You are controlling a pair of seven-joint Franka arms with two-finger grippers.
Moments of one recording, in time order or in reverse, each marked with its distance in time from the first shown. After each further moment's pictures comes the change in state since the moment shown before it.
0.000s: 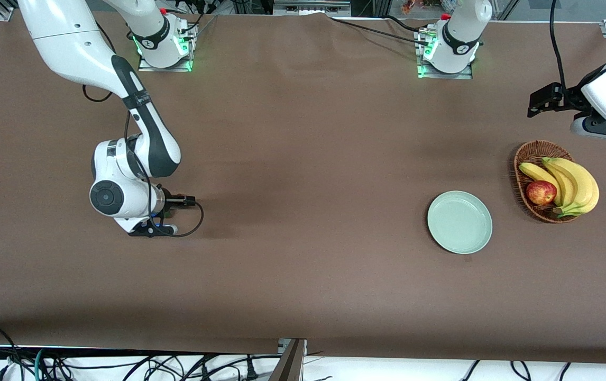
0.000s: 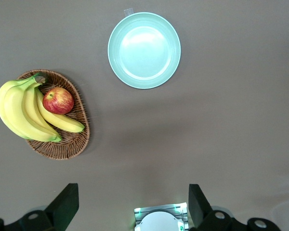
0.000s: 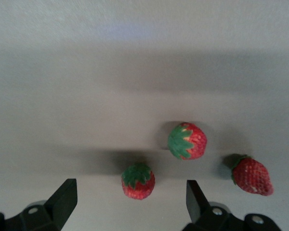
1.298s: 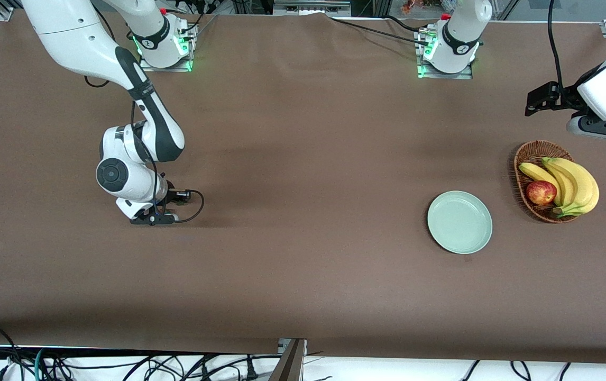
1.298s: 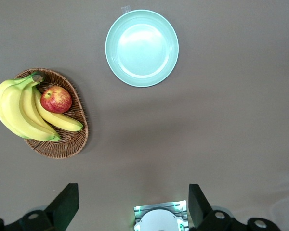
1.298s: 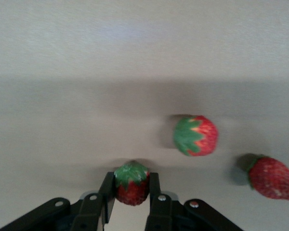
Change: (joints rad) left arm -0.003 0.000 -0.006 0.000 0.000 -0.009 0.000; right arm 0.016 -0.061 0.008 -0.172 0.000 0.226 0.033
